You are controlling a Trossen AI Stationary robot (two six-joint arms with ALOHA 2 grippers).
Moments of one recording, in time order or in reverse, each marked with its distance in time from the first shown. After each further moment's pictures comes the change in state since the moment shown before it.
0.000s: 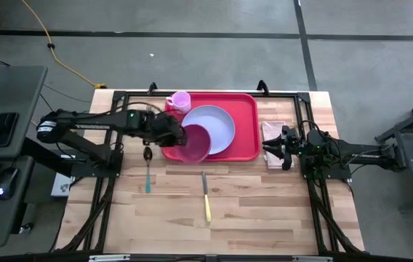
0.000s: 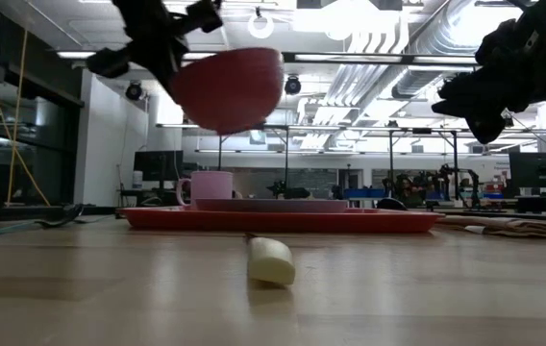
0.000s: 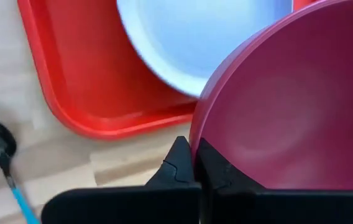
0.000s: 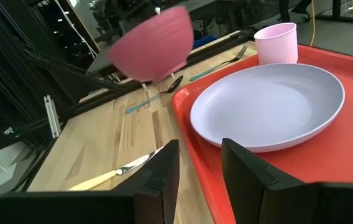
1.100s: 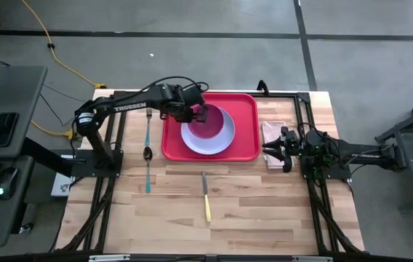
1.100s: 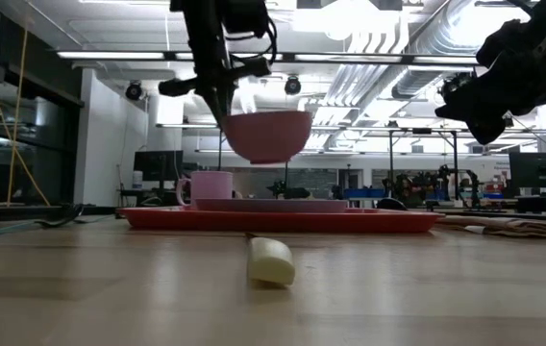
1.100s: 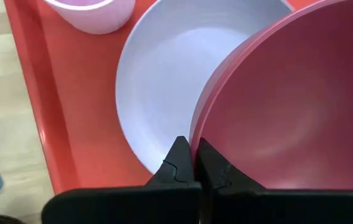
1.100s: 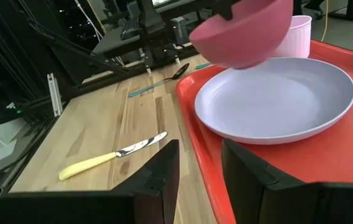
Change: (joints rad) left arm 0.260 0.391 0.395 -0.151 0.002 0.257; right arm -0.002 0.000 0.000 -0.035 -0.046 -0.068
